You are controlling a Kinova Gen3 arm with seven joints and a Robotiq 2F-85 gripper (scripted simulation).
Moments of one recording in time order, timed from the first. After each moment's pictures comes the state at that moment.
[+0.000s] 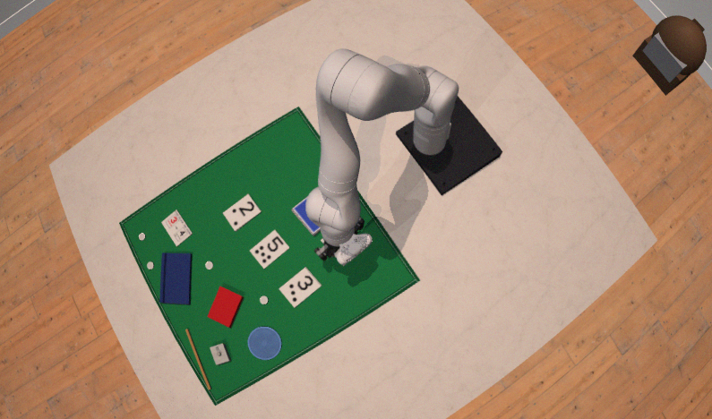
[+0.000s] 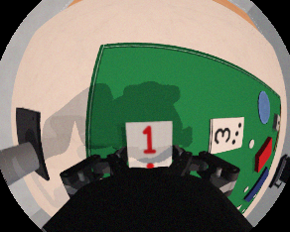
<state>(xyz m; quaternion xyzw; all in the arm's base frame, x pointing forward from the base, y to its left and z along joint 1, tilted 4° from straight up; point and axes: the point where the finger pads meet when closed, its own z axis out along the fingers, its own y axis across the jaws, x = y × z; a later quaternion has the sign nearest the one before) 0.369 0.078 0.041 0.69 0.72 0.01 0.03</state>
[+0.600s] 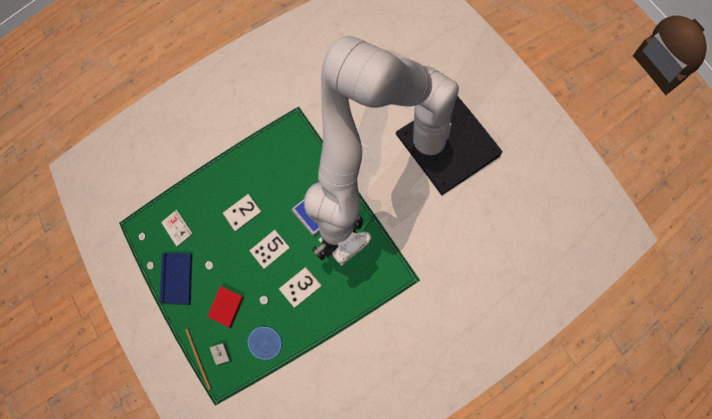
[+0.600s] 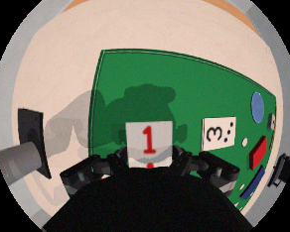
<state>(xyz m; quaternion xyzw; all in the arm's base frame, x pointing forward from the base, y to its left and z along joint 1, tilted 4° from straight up) 0.372 0.079 0.062 0.69 0.72 0.02 0.03</state>
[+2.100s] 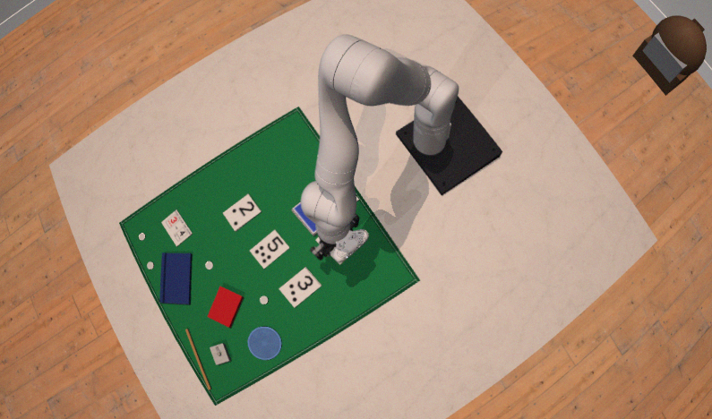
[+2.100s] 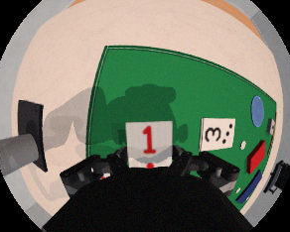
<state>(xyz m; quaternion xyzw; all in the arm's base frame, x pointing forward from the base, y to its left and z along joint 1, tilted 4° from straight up) 0.376 0.073 0.062 0.67 0.74 0.02 0.03</state>
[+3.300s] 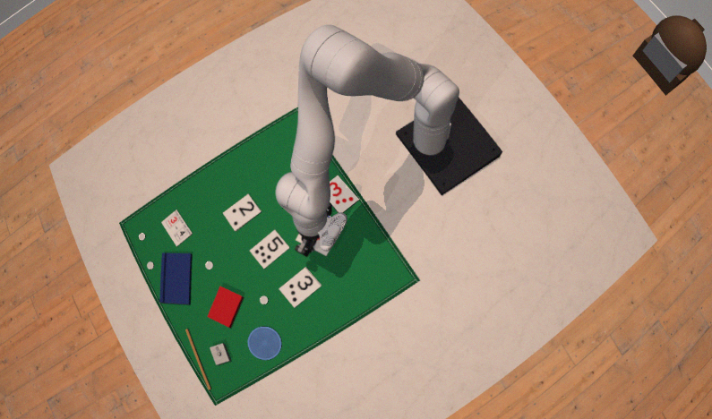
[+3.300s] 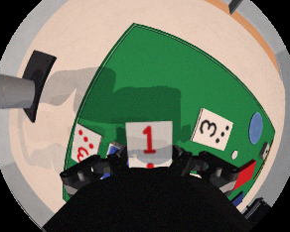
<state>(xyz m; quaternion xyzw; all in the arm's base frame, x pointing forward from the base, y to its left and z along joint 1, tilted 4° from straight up) 0.405 0.029 0.067 0.55 0.84 0.01 0.04</state>
